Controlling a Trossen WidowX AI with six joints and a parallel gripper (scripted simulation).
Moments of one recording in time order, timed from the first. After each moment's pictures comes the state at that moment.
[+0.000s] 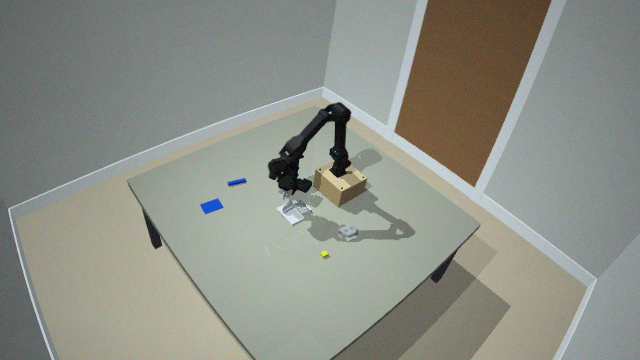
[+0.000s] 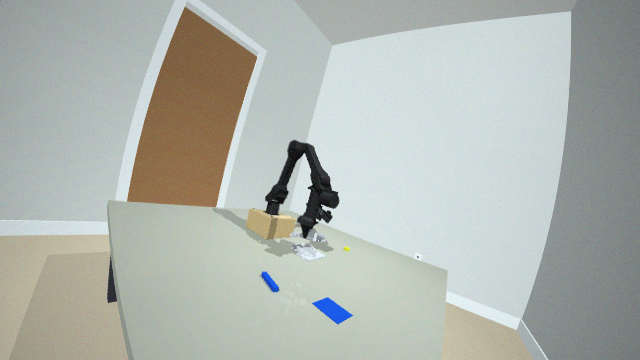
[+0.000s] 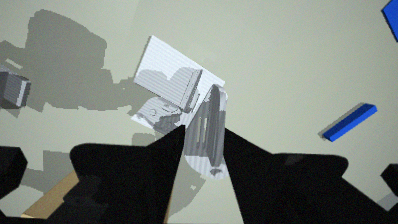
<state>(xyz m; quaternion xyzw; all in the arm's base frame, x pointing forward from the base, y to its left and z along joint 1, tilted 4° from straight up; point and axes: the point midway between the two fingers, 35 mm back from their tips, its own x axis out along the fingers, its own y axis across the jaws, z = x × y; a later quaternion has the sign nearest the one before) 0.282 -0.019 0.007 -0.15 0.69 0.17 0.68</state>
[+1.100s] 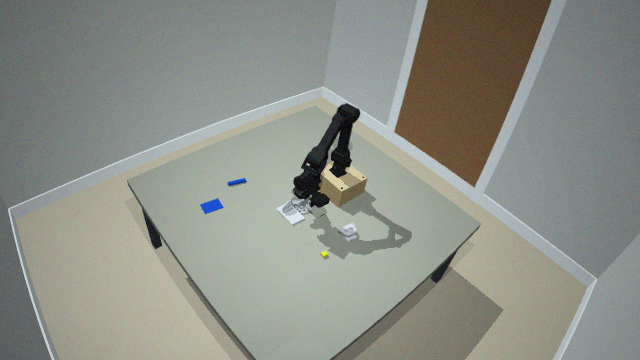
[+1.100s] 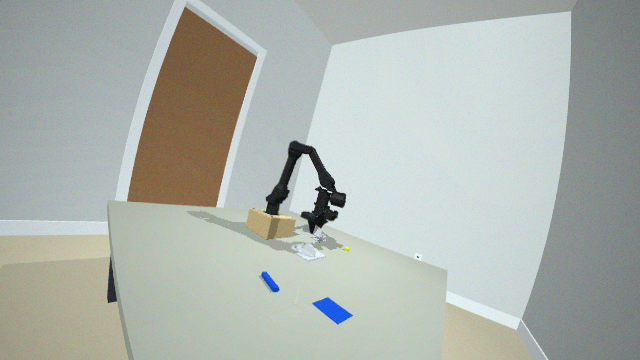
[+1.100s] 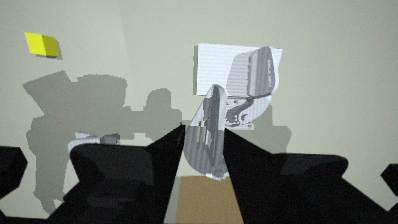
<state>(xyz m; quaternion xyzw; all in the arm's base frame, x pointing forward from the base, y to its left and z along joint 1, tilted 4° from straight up) 0.245 0.083 0.009 0.03 0.72 0.00 0.70</state>
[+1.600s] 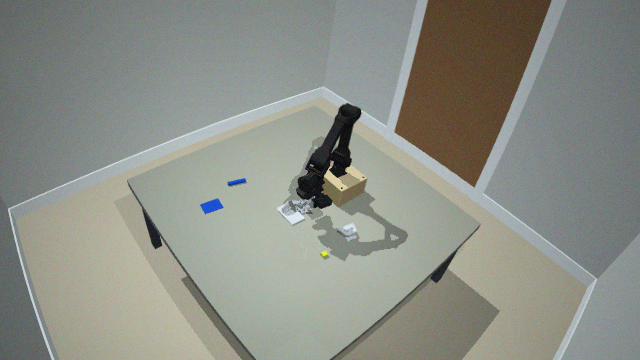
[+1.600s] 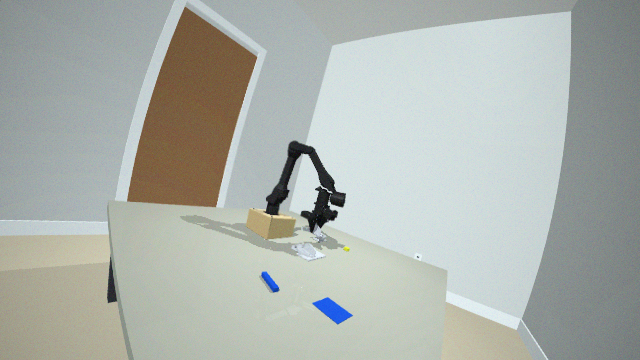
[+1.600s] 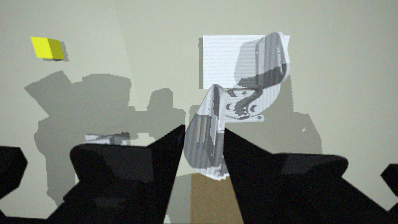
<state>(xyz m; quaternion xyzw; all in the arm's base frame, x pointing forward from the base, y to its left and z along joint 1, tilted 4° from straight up) 0.236 0.095 0.010 0.05 0.72 -0.02 0.69</state>
